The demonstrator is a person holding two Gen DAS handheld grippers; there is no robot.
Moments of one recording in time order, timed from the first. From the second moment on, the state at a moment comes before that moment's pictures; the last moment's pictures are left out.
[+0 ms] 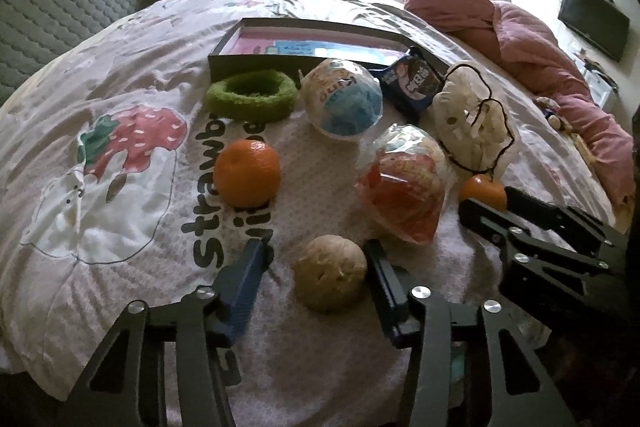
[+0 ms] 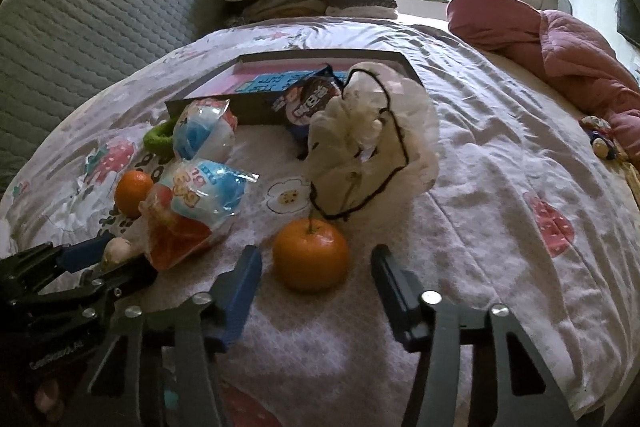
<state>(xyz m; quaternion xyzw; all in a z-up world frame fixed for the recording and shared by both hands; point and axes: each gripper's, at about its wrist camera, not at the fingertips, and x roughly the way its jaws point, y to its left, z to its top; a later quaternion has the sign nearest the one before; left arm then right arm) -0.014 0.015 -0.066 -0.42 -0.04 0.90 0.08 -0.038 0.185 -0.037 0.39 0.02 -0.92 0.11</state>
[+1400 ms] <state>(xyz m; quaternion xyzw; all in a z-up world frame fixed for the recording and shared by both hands) -0.028 0.013 -0.014 -0.35 -0.03 0.93 0.08 -0.048 0.186 0.019 0.31 0.03 -0.94 0.12</state>
